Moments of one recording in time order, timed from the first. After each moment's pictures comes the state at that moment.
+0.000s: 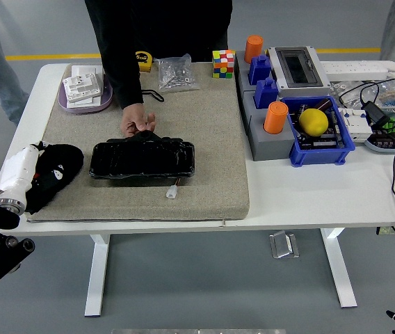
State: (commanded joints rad) left arm -0.41 0.39 -0.73 -0.82 1.50 0.65 -0.03; right arm 0.17 -0.30 0.81 0.28 -0.48 0.04 -0.23
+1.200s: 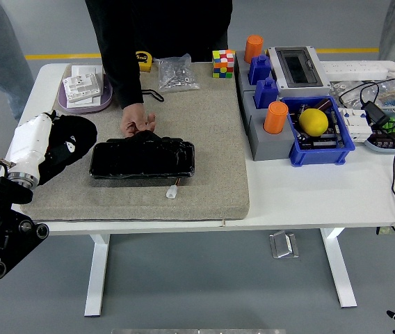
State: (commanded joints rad) left arm -0.42 0.39 -0.81 -1.07 1.77 0.65 0.19; right arm 0.16 -0.30 0.80 0.28 -0.48 0.04 -0.23
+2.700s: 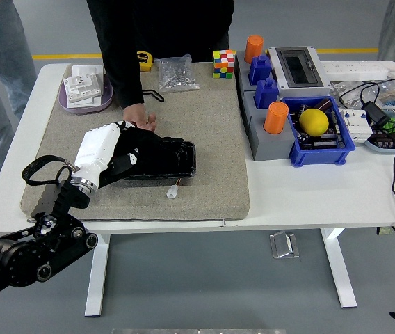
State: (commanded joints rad) left arm -0.57 0.26 -0.52 -1.03 1.71 0.65 0.20; right arm 0.18 -0.32 0.76 0.27 -0.47 0.05 -0.23
